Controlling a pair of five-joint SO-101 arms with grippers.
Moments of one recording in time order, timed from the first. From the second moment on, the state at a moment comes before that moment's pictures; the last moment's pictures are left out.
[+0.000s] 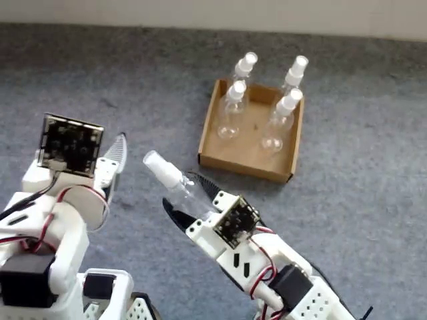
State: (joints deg) left arm -2.9 -65.9 26.8 75.1 -11.4; right arm -48.9 -94.3 83.7 25.5 10.8
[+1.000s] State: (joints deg) left arm 3.4 -65.8 23.5 76.0 -12.5; right arm -49.1 -97.8 84.8 30.5 10.8
